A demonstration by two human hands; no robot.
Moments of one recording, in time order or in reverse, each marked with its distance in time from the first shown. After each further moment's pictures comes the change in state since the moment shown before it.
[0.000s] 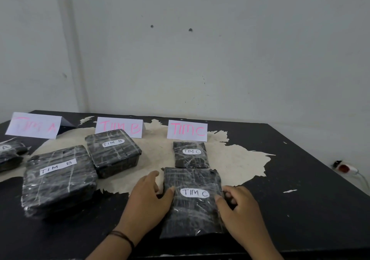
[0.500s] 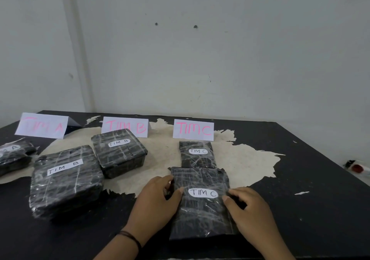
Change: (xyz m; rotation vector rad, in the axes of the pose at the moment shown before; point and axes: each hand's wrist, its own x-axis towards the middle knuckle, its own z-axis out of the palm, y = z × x) left_hand 0.001 0.005 -0.002 0.048 -0.042 0.056; right_hand 0.009 0.006 0.001 0.000 -0.021 -0.009
